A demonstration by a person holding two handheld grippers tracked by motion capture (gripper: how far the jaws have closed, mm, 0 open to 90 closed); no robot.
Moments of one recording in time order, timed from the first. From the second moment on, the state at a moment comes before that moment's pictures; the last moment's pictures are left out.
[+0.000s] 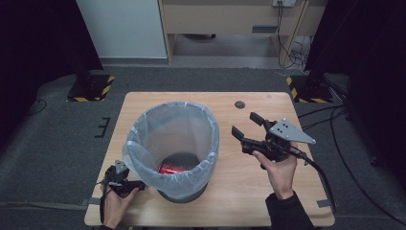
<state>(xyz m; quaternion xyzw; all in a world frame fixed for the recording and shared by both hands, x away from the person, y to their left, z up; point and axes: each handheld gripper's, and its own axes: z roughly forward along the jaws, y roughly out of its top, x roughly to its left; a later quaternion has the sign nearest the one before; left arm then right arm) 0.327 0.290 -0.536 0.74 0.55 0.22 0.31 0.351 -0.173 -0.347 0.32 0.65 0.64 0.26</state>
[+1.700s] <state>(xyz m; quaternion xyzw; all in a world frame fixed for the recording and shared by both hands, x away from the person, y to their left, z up) 0.327 0.289 -0.536 0.74 0.55 0.22 0.31 0.385 -0.279 -0.521 0.54 0.72 0.37 0.24</state>
